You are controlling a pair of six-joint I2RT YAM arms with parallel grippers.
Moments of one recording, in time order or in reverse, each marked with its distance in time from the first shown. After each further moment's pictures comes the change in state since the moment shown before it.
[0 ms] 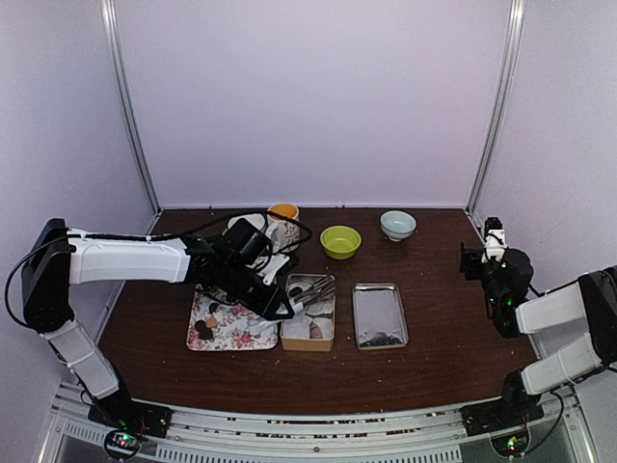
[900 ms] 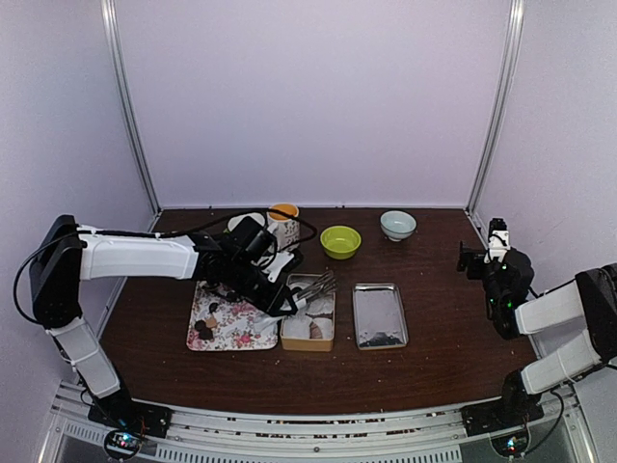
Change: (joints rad) left arm 0.012 0.056 0.045 0.008 -0.021 0.023; right arm -0.010 0.021 -0.012 0.050 0.042 0.033
